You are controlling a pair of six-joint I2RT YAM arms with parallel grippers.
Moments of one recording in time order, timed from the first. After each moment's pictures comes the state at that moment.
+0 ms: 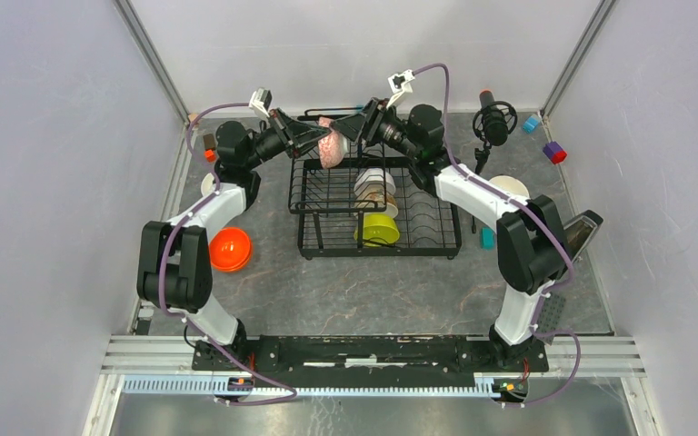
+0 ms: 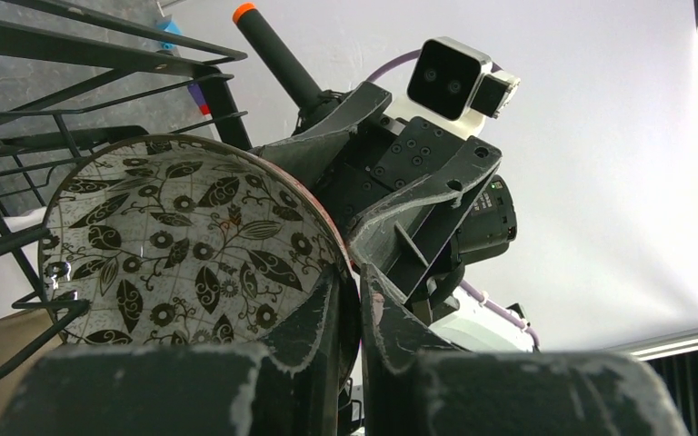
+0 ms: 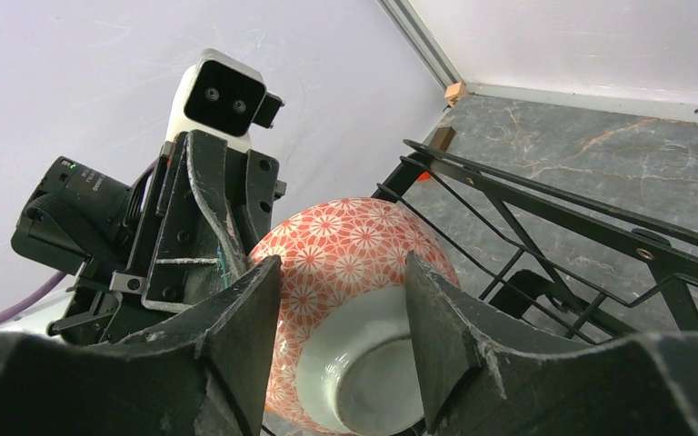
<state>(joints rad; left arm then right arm) -0.16 1.63 1.07 0.77 0.85 -1.39 0.52 1.84 1.39 0.56 -0.43 0.73</state>
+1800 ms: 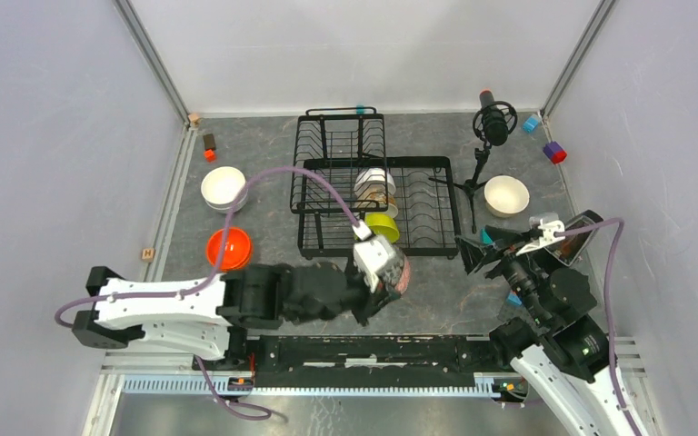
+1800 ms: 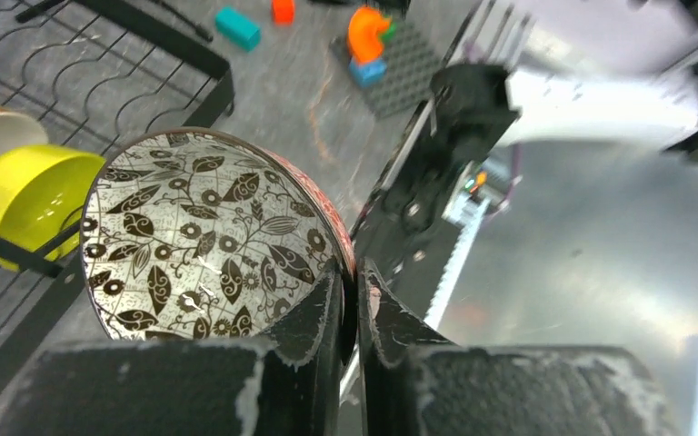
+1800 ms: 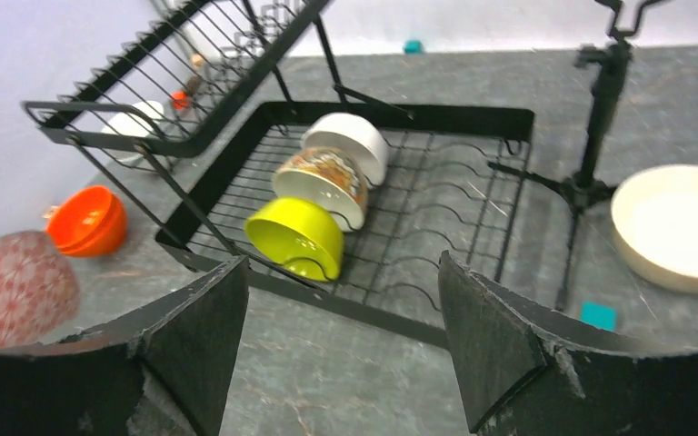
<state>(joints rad) -1.49 1.07 1.15 -0.39 -0.30 -0.39 0.50 0.19 0.59 -0.38 0.05 0.29</state>
